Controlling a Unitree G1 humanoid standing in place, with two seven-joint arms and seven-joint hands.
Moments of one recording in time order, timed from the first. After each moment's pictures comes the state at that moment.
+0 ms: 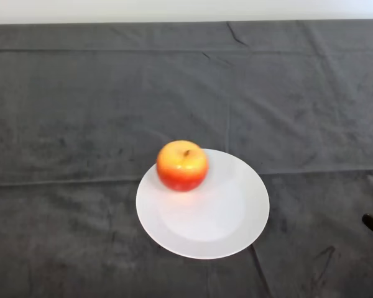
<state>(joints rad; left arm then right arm) -0.42 0.88 0.68 1.13 -0.02 -0.52 0.65 -0.01 -0.36 0.06 0.27 0.59 -0.14 -0.63</state>
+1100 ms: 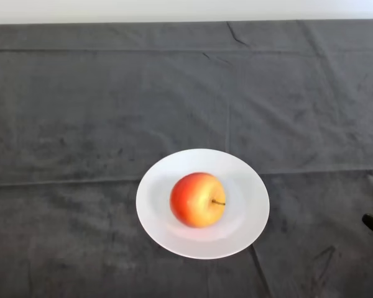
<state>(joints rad) -0.42 0.88 0.64 1.14 -0.04 -0.52 0.65 -0.01 -0.36 0.06 0.27 0.59 -0.14 -0.63</state>
